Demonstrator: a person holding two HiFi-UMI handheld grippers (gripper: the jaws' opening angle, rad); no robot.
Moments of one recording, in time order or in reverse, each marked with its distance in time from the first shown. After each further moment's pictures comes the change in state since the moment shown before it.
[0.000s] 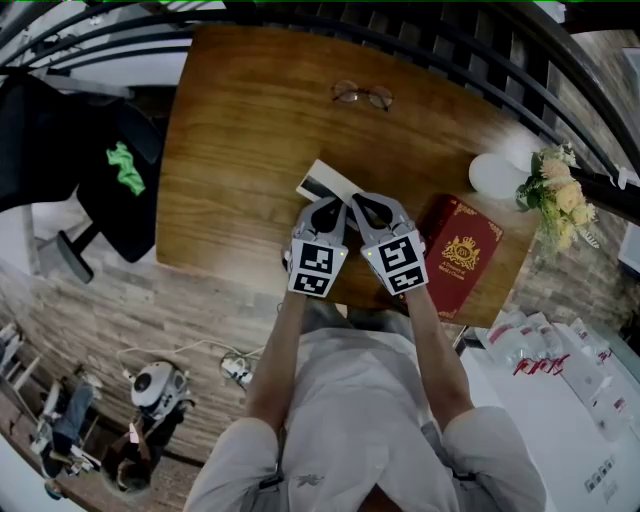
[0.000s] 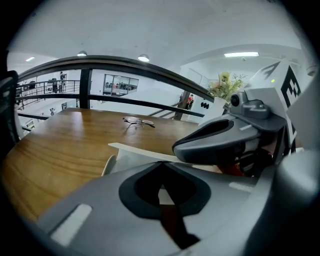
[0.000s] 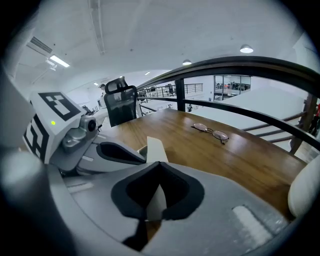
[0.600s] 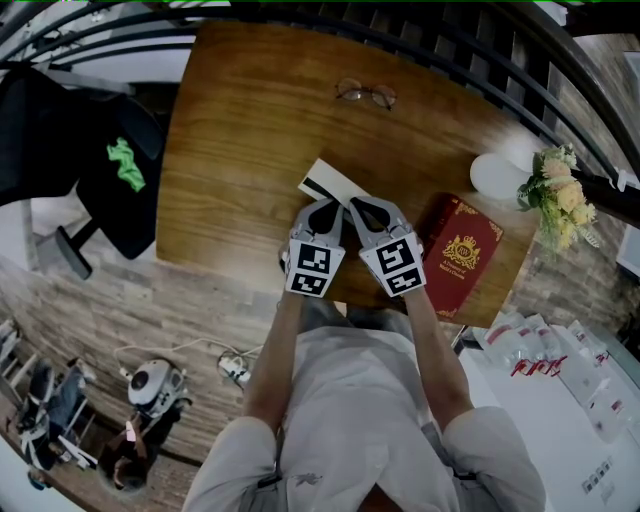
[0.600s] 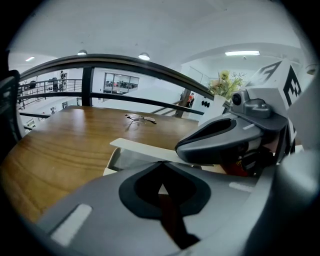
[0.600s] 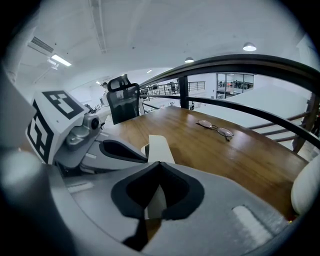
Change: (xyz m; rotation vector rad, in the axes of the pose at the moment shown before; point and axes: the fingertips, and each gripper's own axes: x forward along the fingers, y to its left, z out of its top) left arm -0.007 0.003 -0.014 -0.004 0.023 0.006; right arm 0.001 0.013 -0.010 -0.008 0.025 0.026
